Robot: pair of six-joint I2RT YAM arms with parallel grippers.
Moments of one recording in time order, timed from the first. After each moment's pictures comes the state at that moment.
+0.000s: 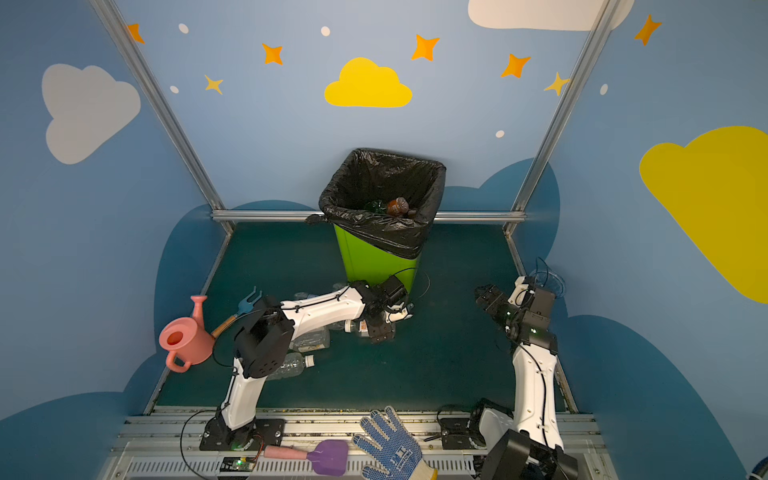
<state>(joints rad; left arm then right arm) -0.90 2.10 1.62 -0.85 -0.09 0.40 -0.35 0.96 0.71 -0.46 -0.48 0.49</state>
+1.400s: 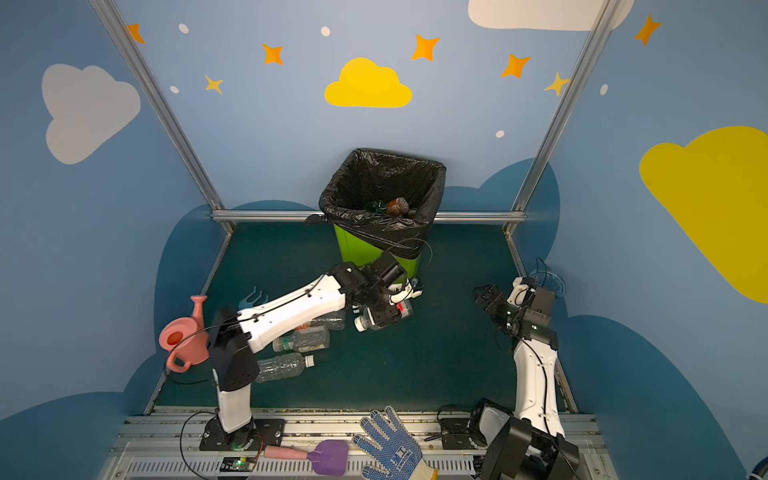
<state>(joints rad) -0.92 1.84 1.82 -0.95 0.05 0.28 -0.36 1.02 0.72 -0.45 -0.56 0.50</state>
